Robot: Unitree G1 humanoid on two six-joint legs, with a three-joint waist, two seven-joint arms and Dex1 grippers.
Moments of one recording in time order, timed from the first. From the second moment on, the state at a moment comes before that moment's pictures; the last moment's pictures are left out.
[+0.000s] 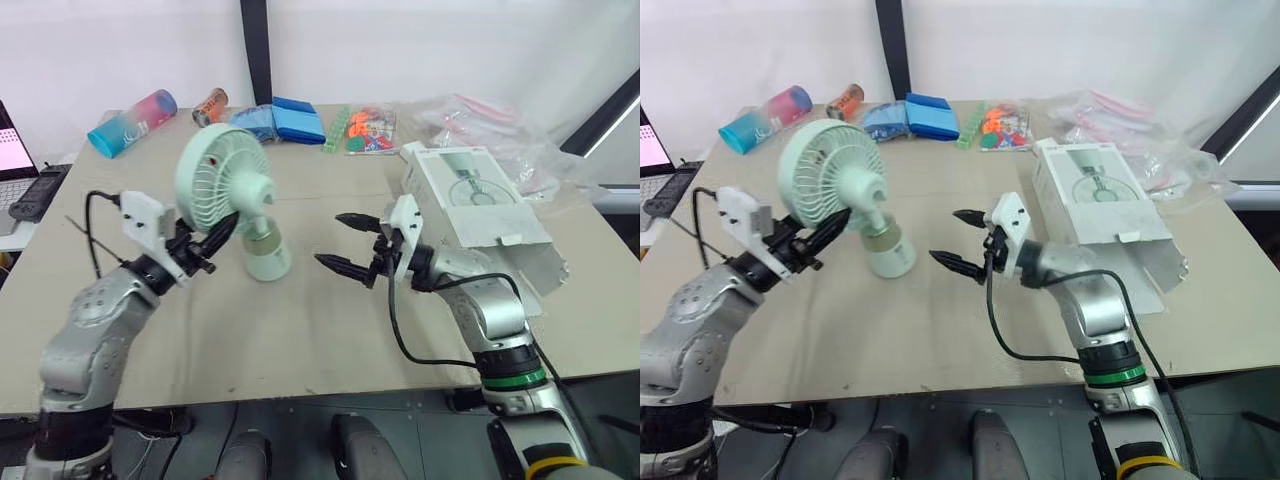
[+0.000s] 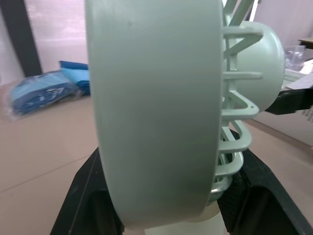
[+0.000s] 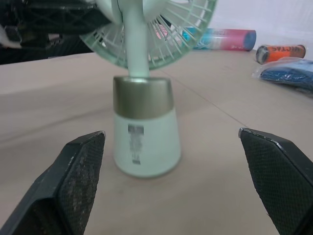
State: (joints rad) left arm -0.27 0.45 0.14 -0.40 -0.58 0.47 -0.46; right arm -0.54 -0.39 0.09 -0.08 0.34 0.40 0.84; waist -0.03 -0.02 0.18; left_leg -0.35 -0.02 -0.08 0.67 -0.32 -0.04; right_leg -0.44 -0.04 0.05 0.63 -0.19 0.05
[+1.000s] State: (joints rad) left arm -0.35 0.31 -0.01 -0.36 -0.47 0.45 -0.48; right arm -0.60 -0.31 0.11 -0.29 0.35 0.80 0.51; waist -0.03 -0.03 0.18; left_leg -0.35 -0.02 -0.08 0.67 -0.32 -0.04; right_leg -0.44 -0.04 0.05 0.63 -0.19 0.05
